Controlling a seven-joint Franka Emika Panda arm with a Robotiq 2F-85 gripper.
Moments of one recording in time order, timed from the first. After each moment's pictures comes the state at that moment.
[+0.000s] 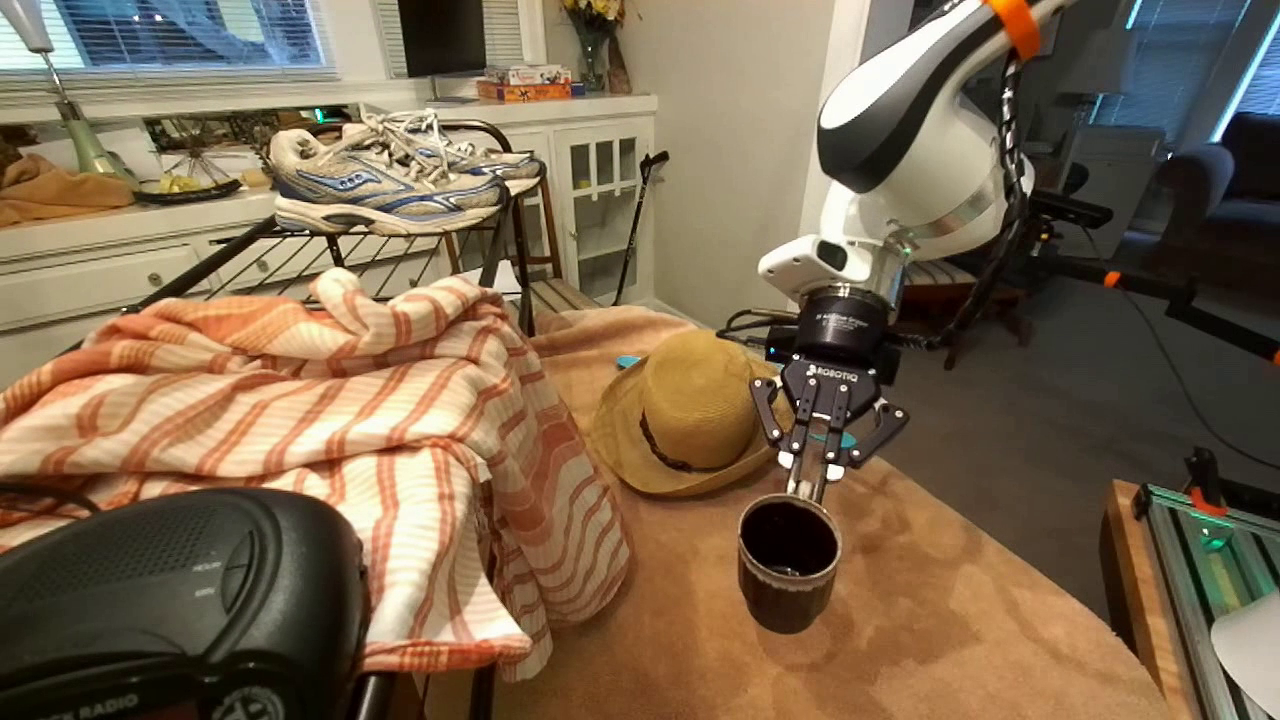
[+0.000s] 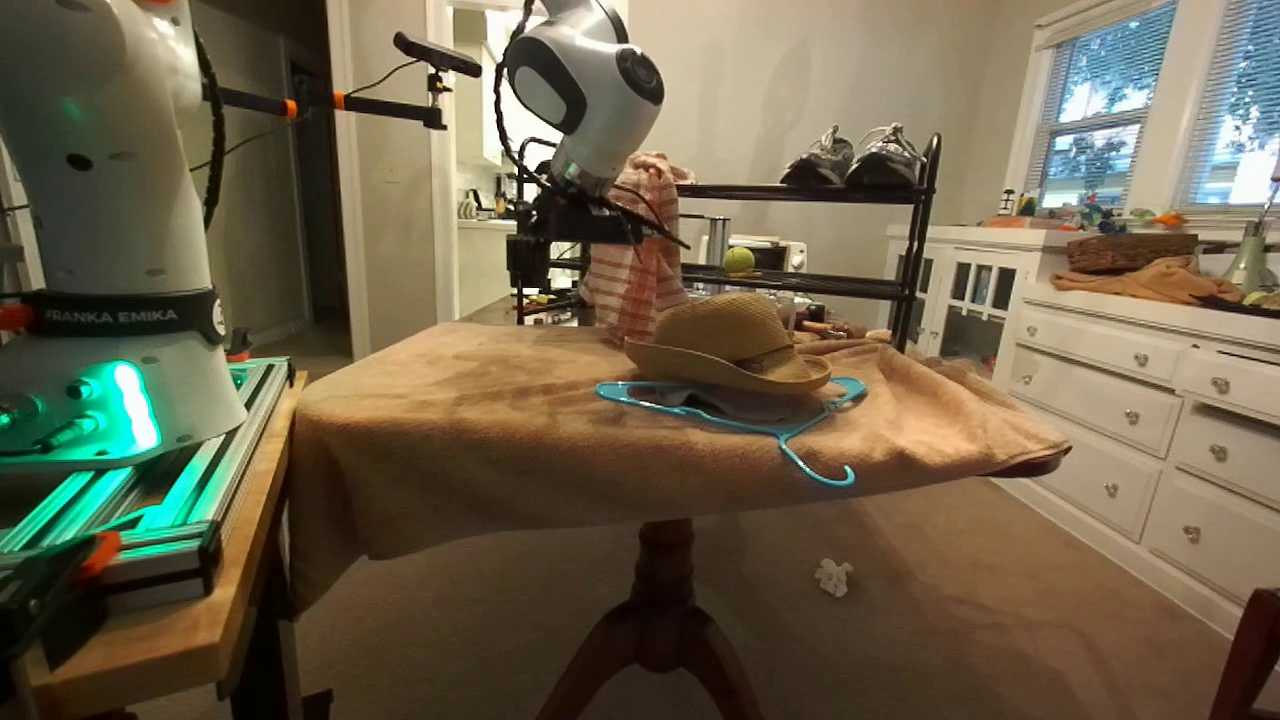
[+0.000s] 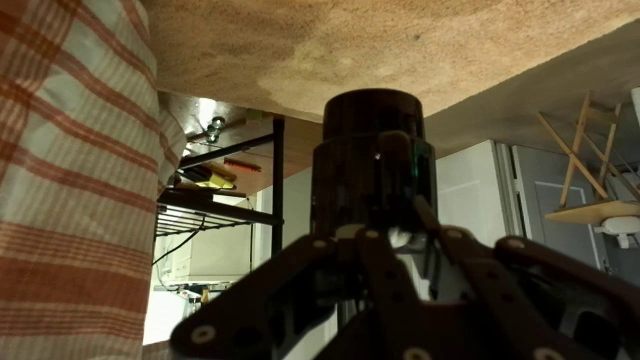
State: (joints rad) arm 0.01 0.03 0.03 -2.43 1.06 2.00 -2.37
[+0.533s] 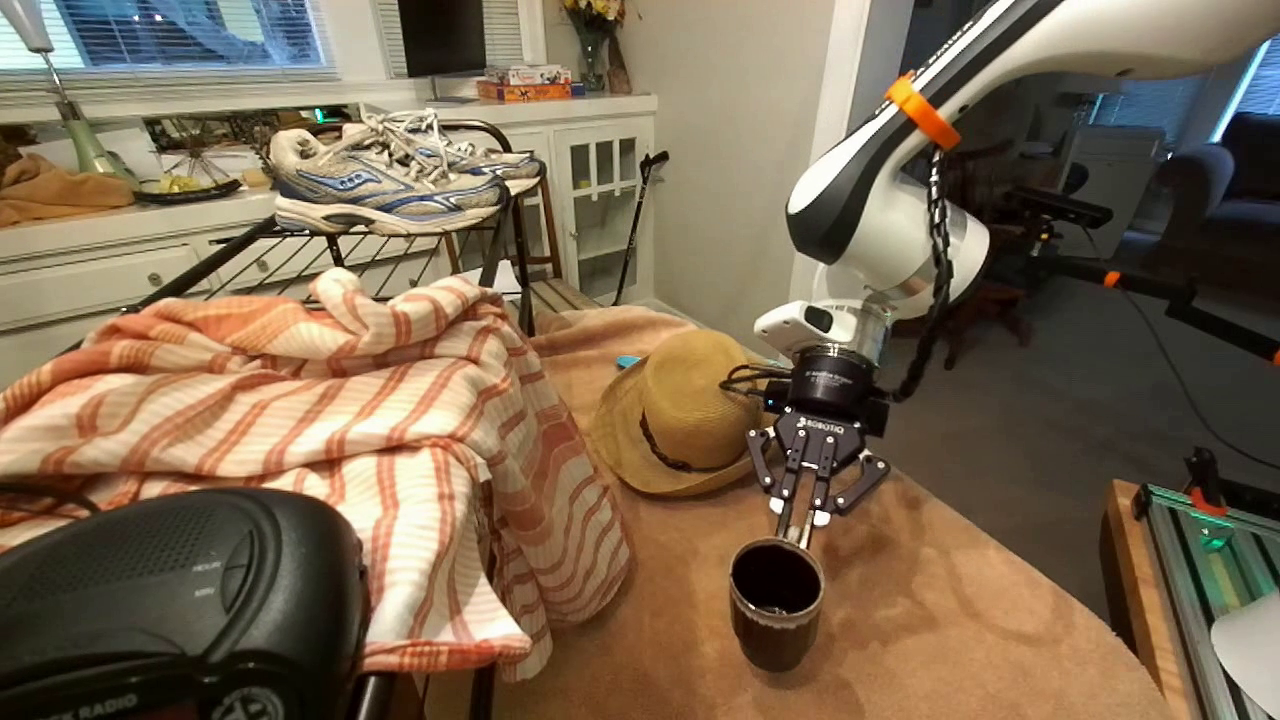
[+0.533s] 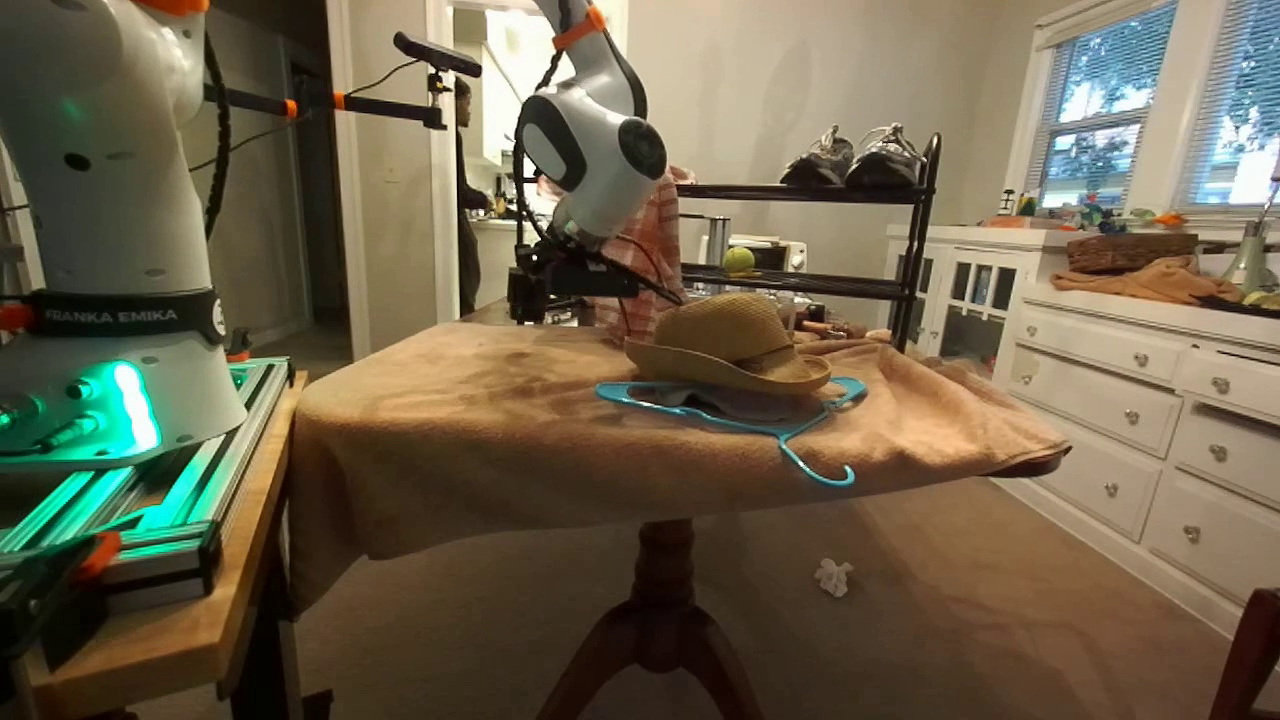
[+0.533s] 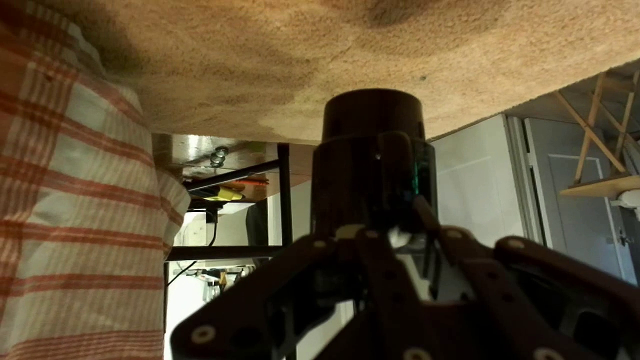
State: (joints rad) arm 0.00 0.20 0.01 -2.40 1.16 2.01 -2.50
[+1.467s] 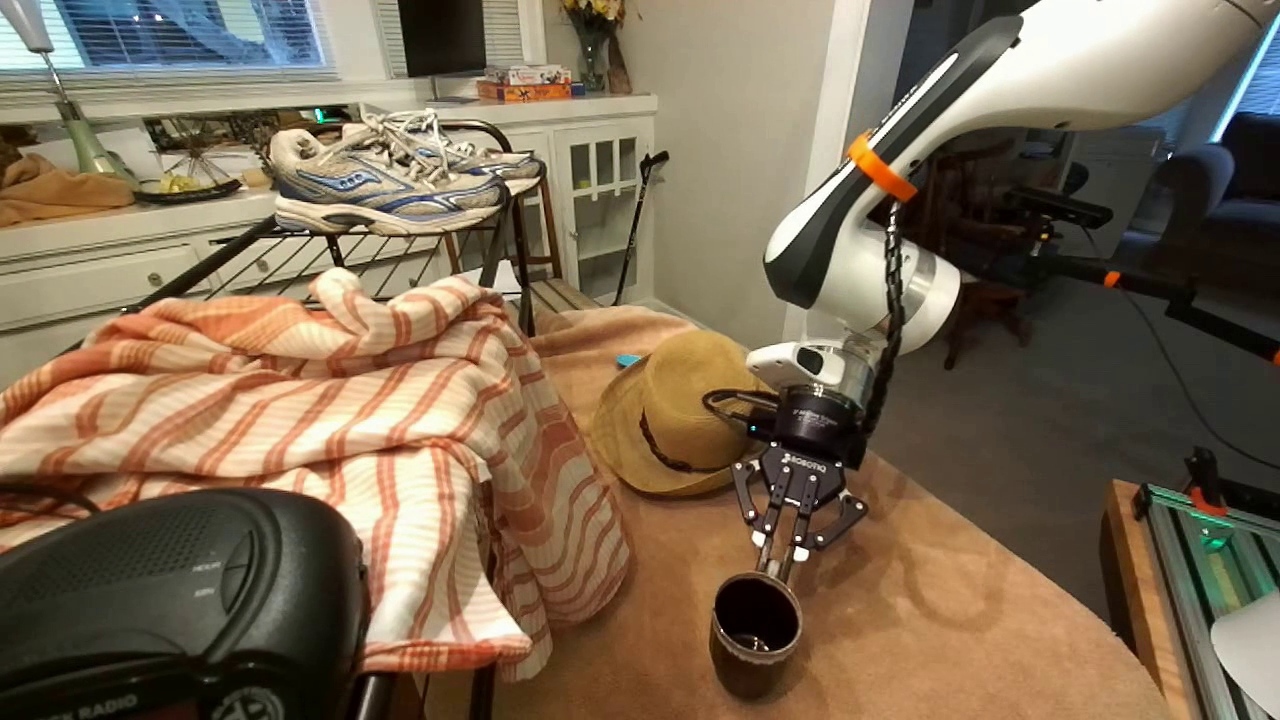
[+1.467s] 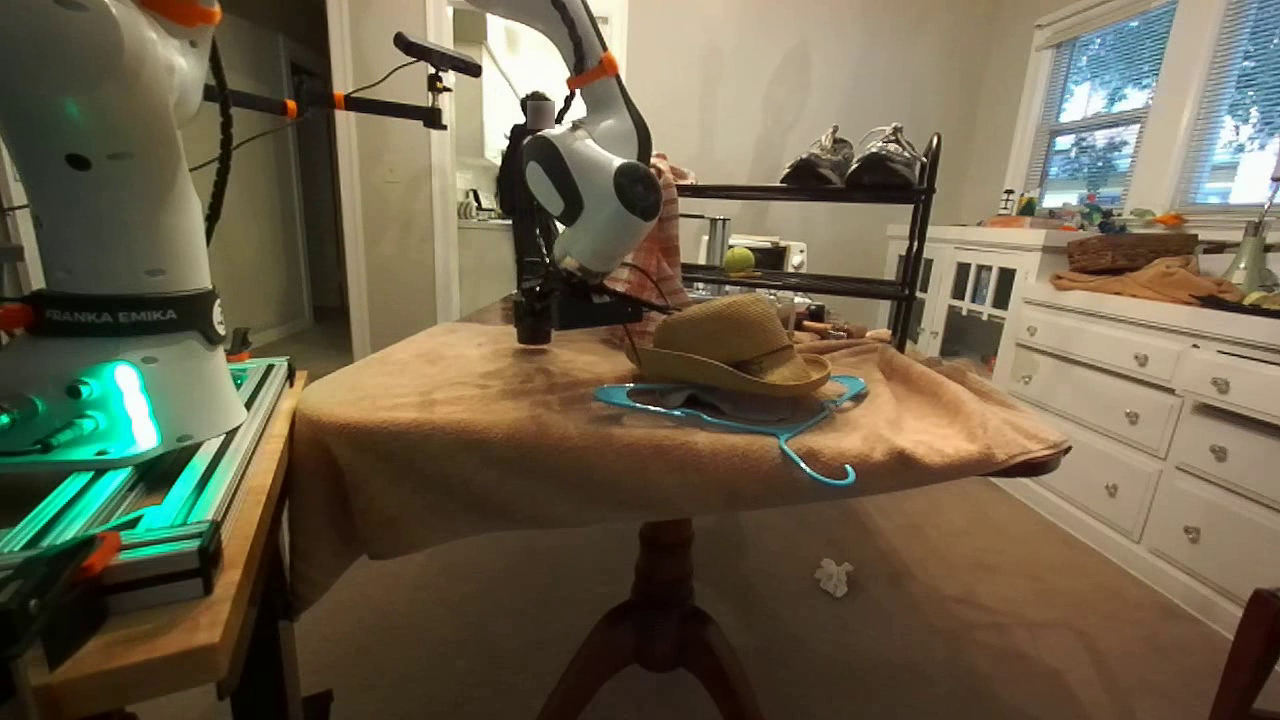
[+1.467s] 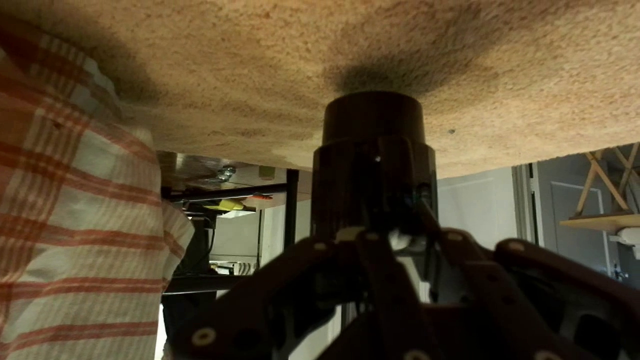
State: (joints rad) arm 0.01 0.32 0.03 -2.36 1.24 2.06 -2.68
